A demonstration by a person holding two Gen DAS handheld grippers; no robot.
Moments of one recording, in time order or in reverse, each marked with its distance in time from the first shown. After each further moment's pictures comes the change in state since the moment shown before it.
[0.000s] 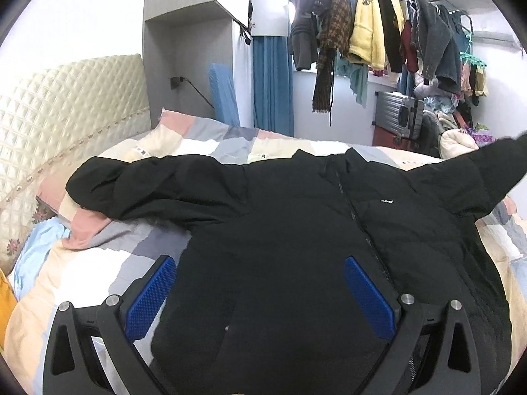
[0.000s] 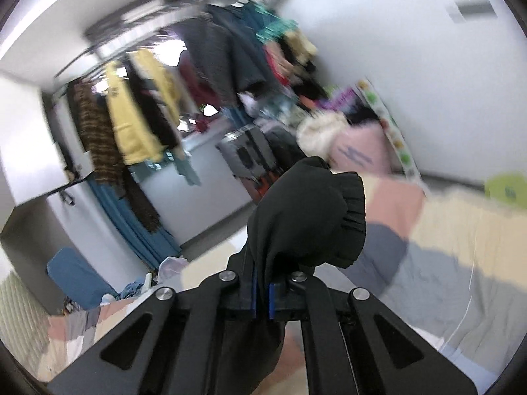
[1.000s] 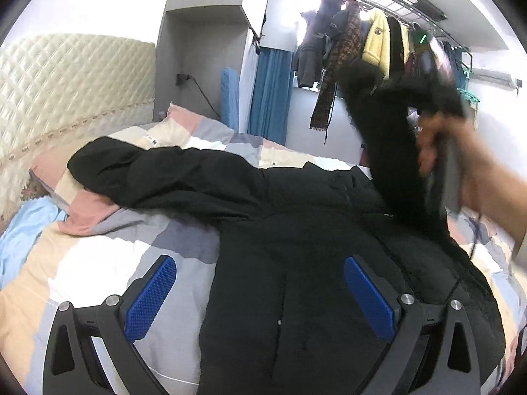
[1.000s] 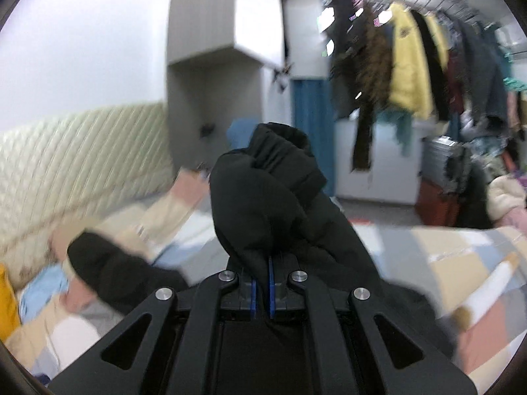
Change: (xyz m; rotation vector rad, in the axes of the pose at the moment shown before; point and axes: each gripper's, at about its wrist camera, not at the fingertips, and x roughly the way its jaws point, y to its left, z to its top) left arm -0.007 0.100 -0.024 -0.118 -0.052 -0.118; right arm -0.084 0.477 -0.314 -0.620 0.200 0.610
